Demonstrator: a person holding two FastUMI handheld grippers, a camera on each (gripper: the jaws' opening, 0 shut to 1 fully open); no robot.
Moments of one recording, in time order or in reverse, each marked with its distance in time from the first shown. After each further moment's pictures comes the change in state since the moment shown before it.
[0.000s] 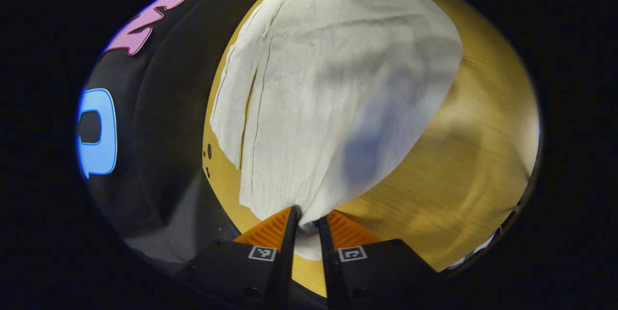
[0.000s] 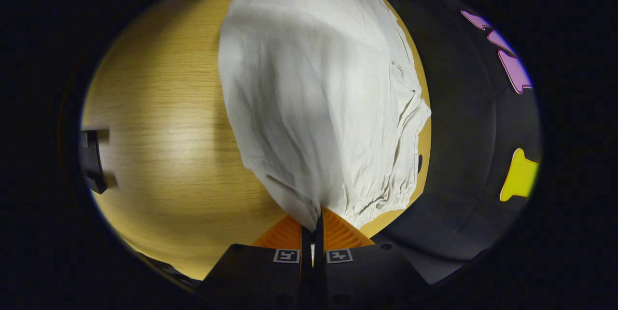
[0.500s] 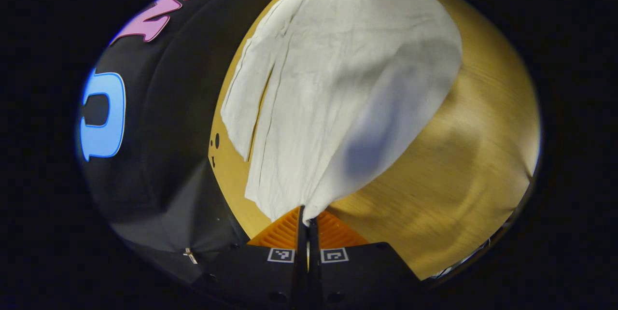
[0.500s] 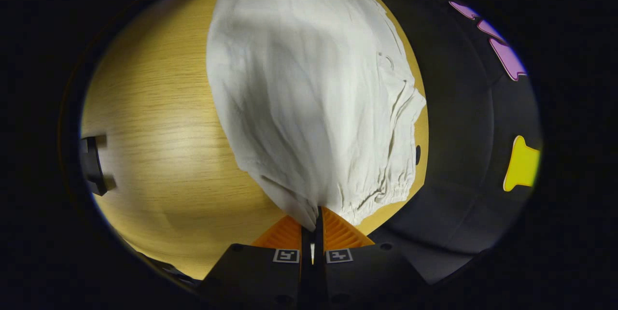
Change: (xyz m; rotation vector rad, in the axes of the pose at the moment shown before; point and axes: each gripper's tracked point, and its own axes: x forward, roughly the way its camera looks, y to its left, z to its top) left arm -0.015 0.010 -0.001 -0.095 0.002 0.055; right arm -0.005 -0.013 -0.007 0.080 0.010 -0.019
